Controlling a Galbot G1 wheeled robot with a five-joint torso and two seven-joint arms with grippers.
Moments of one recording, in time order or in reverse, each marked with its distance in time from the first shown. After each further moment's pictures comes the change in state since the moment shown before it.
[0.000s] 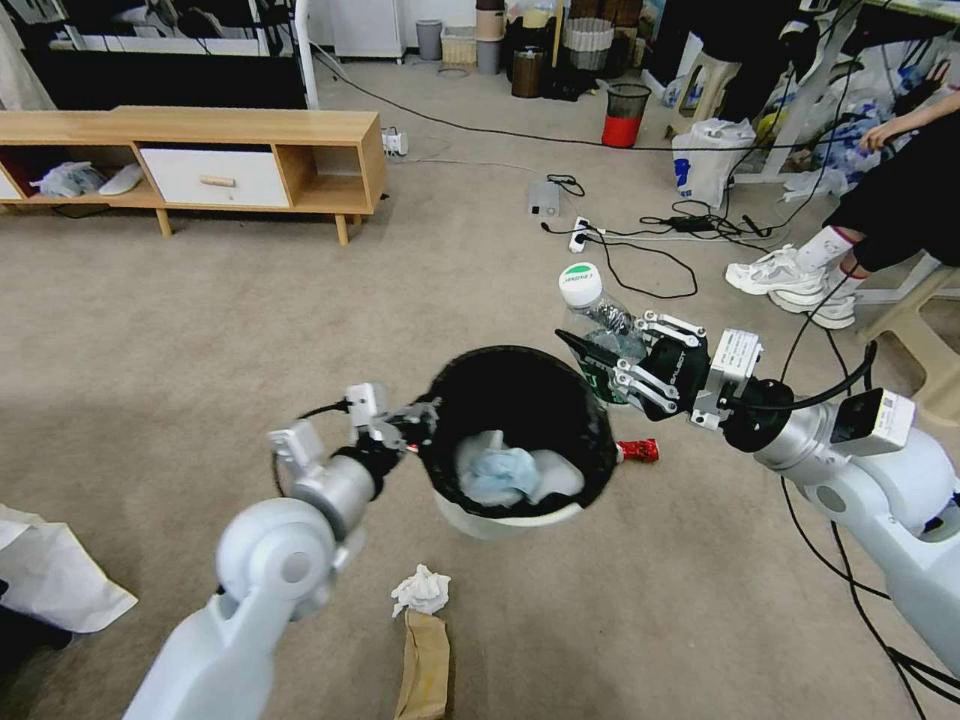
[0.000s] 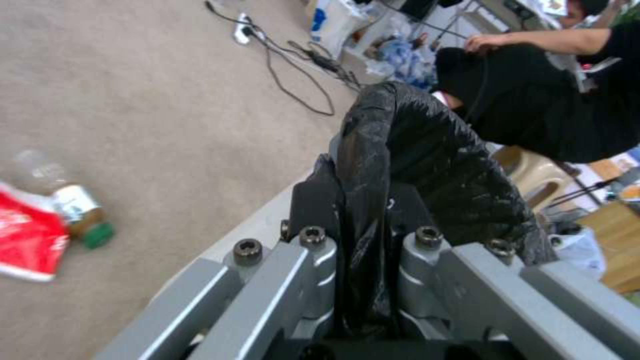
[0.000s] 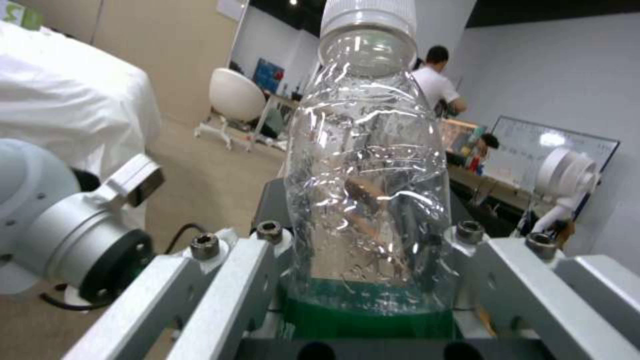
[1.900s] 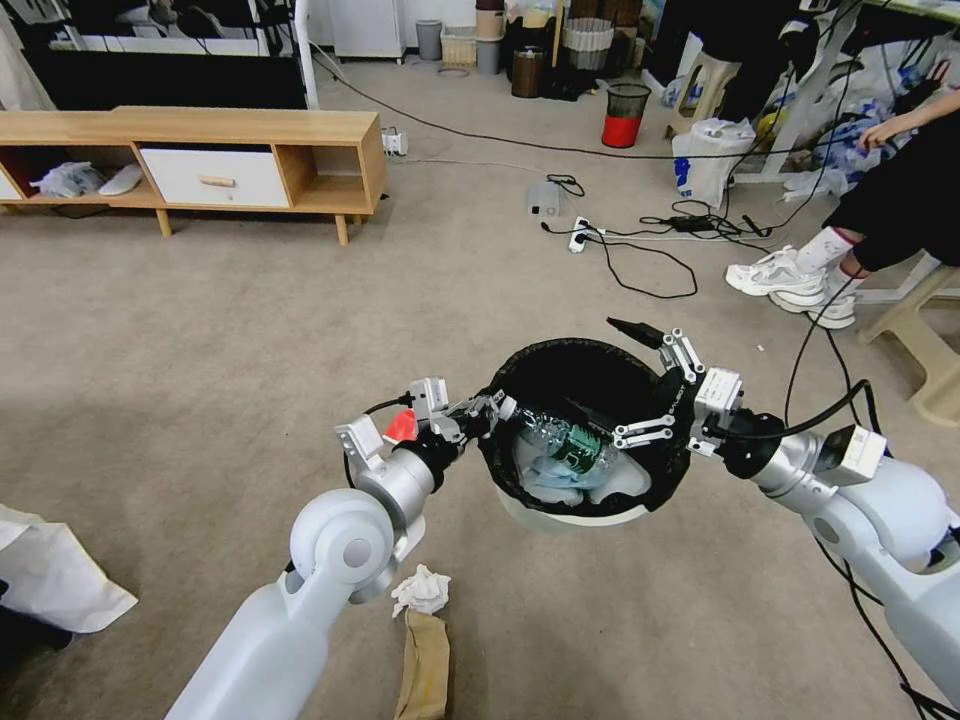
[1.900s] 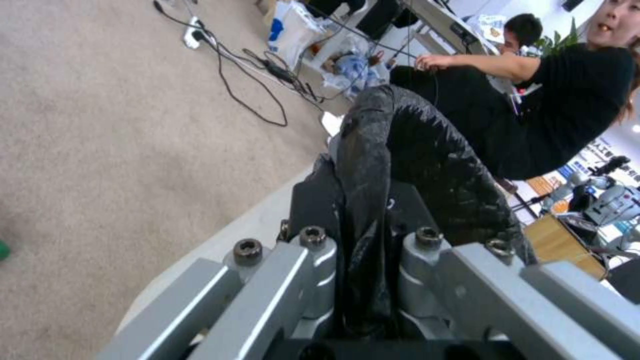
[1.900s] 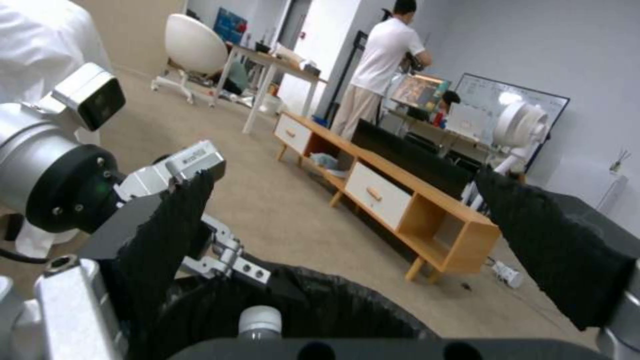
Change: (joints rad) left arm -0.050 -0.035 0.080 0.030 -0.034 -0.076 0.017; right arm -0.101 0.025 0.056 -0.035 -0.120 0.004 0.061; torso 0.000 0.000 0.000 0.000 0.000
